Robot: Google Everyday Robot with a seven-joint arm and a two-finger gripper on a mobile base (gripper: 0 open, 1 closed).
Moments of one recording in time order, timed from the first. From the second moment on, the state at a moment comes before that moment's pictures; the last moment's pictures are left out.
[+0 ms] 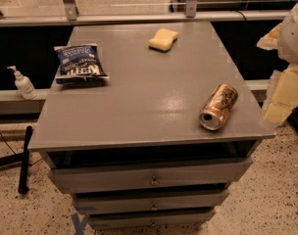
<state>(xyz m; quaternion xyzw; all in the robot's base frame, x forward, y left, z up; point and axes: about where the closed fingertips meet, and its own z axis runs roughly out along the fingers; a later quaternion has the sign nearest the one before) 0.438 -0.217 0.977 -0.60 0.78 -0.03 0.16</state>
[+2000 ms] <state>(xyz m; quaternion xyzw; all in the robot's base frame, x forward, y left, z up) 0.622 -0.125 0.955 -0.47 0.79 0.03 0.40</state>
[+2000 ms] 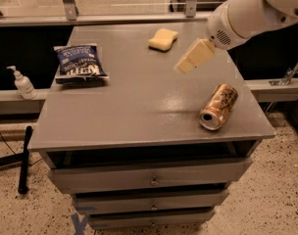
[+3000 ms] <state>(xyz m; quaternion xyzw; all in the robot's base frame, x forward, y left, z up) 0.675 -0.119 0.940 -0.40 0.78 0.05 0.48</state>
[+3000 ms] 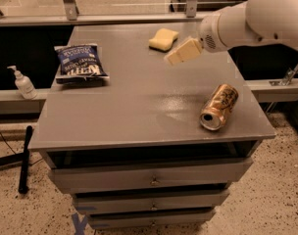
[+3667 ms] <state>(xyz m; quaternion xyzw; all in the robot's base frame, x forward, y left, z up) 0.775 -0.101 0.920 -0.33 0.75 0.11 0.56</state>
